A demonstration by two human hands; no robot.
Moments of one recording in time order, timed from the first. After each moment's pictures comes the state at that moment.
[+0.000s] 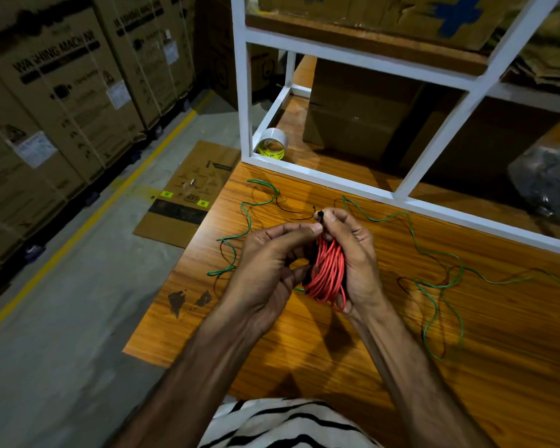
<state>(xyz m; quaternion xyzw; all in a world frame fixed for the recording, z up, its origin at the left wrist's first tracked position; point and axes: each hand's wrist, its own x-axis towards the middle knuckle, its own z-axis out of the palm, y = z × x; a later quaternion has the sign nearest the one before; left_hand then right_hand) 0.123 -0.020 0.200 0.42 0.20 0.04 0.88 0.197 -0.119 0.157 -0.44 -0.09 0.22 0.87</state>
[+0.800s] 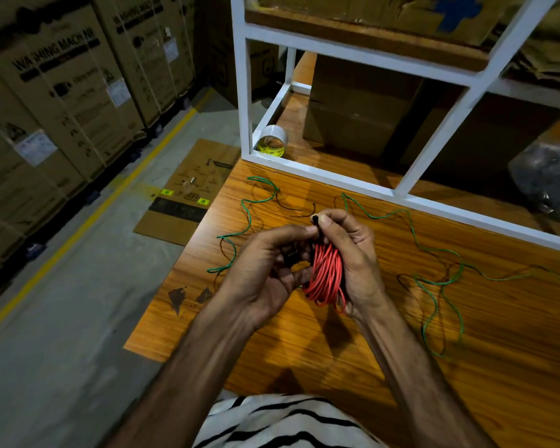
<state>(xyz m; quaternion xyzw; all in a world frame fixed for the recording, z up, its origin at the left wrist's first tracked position) 0.122 -0.014 0.200 0.39 0.24 -0.03 0.89 0.191 -0.125 0.160 -0.50 -0.15 0.20 0.83</state>
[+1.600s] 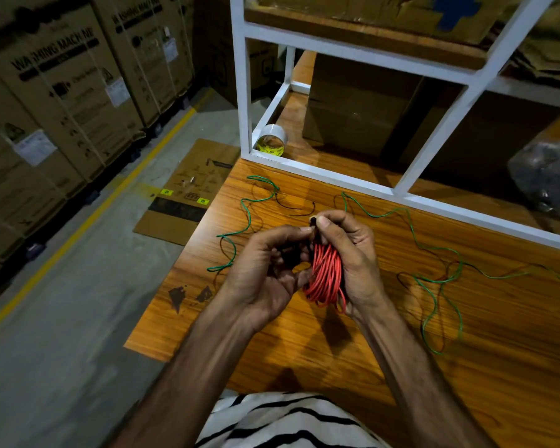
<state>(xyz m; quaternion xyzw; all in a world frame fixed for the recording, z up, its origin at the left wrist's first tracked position) 0.119 -0.014 0.197 0.34 0.23 -0.04 0.91 0.190 -0.127 0.156 -0.53 -0.15 0.19 0.82</state>
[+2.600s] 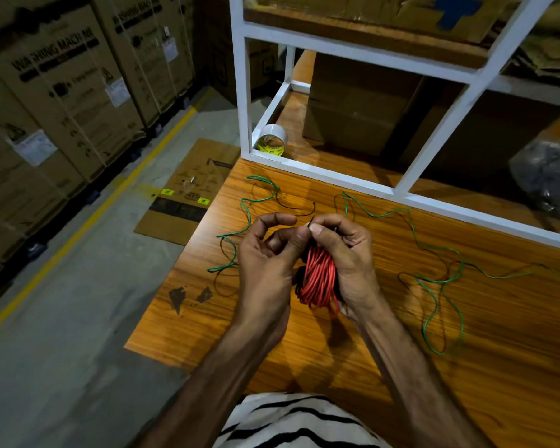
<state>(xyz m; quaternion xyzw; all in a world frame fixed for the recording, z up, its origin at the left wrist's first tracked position) 0.118 -0.037 0.176 0.41 0.20 0.20 0.87 0.189 -0.123 0.152 -0.52 -0.16 0.17 0.82</state>
